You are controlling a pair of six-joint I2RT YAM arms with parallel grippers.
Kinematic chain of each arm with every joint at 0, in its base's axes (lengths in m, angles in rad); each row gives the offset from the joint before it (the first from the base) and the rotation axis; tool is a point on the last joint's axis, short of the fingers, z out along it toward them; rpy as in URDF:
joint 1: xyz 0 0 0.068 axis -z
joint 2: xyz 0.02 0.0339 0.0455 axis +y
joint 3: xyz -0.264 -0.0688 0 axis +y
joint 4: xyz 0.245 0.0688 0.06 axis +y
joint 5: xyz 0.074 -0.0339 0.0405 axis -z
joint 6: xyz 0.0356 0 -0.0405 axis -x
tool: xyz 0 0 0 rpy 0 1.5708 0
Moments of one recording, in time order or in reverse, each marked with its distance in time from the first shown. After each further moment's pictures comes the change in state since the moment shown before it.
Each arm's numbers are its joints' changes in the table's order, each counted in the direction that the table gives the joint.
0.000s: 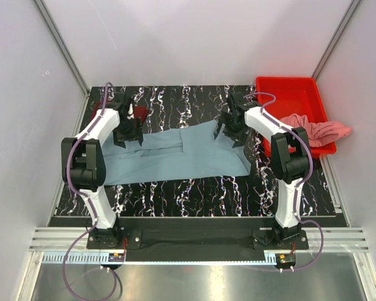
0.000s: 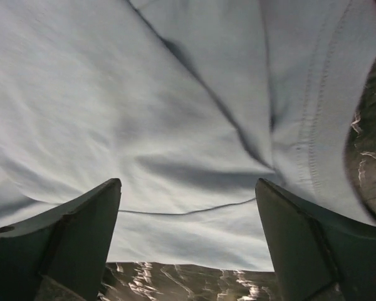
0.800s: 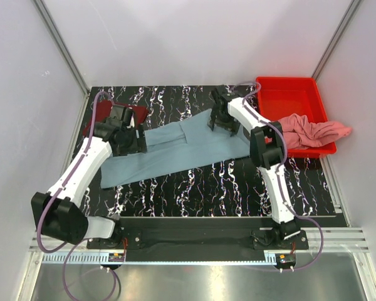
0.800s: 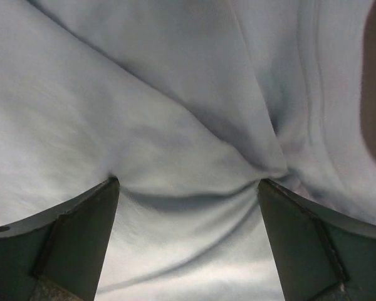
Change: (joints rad) left arm 0.196 -0.539 0.252 0.055 -0.064 0.137; right arm -0.051 0.380 -0.521 0.212 0.271 -0.030
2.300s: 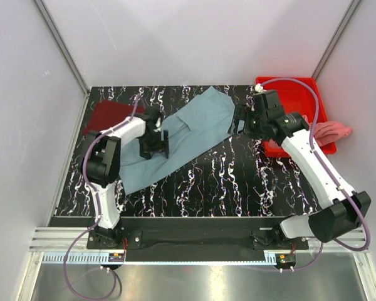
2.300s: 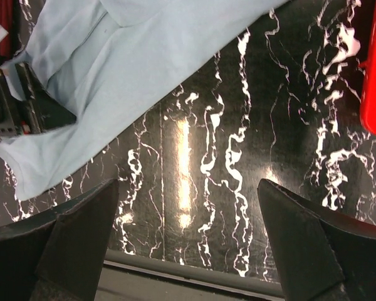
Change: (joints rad) left arm 0.016 0.667 -0.190 -0.153 0.179 -0.041; right arm 0.002 -1.052 0.684 -0.114 -0.195 0.245
